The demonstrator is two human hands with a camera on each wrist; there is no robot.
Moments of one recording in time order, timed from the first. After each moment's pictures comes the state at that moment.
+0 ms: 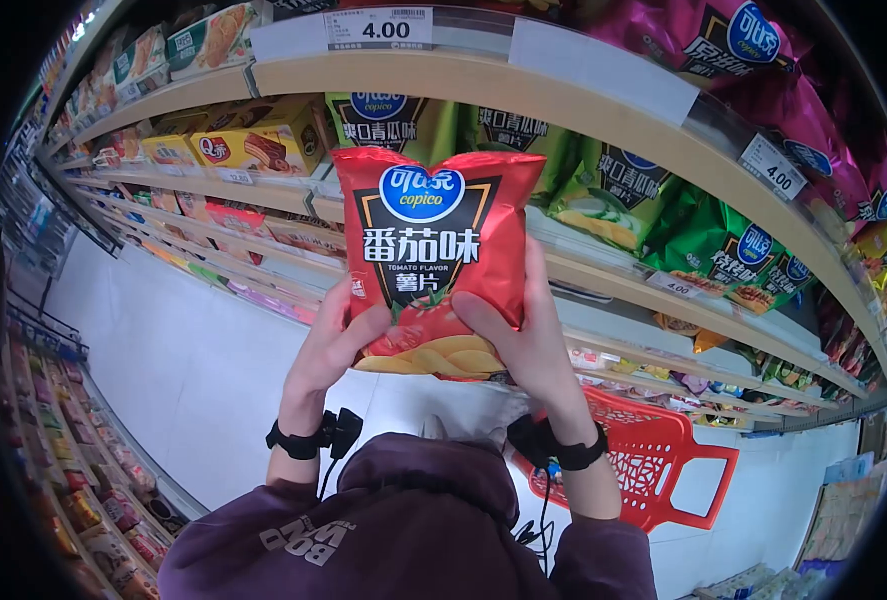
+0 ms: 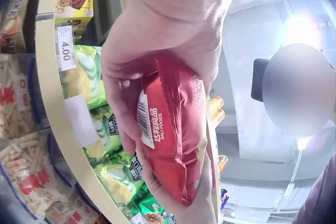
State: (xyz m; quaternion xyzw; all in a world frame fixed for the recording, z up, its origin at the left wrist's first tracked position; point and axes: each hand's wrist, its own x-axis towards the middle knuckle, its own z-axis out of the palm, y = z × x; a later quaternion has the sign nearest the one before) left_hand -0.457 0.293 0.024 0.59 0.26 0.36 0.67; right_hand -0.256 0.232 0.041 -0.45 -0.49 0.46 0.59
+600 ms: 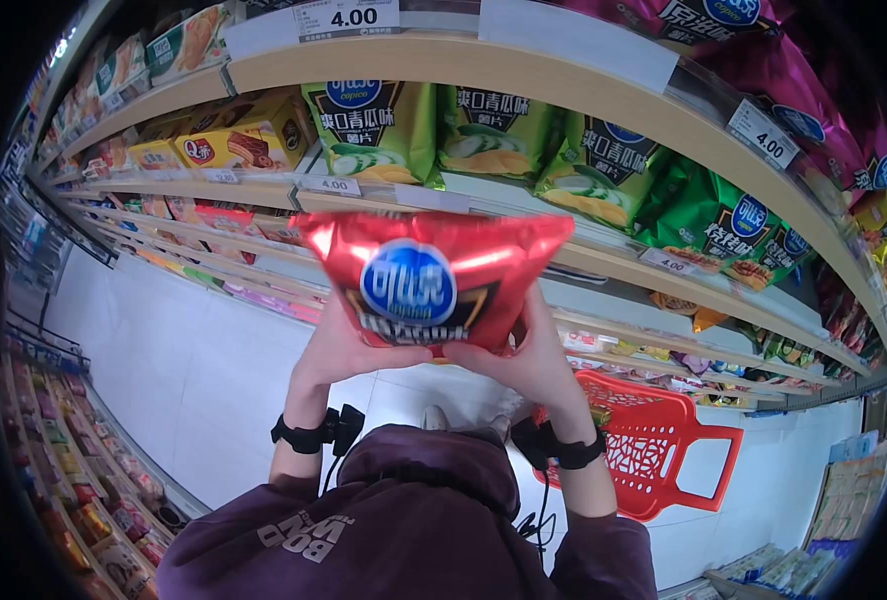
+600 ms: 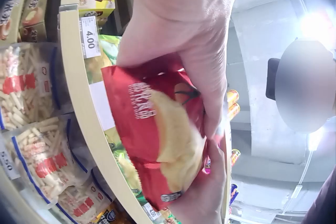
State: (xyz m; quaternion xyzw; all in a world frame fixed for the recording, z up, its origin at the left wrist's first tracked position) left_hand -0.437 0.289 0.007 0.69 0.21 0.42 0.55; right_hand -0.236 0.207 -0.006 -0.49 -0.54 0.40 0.56
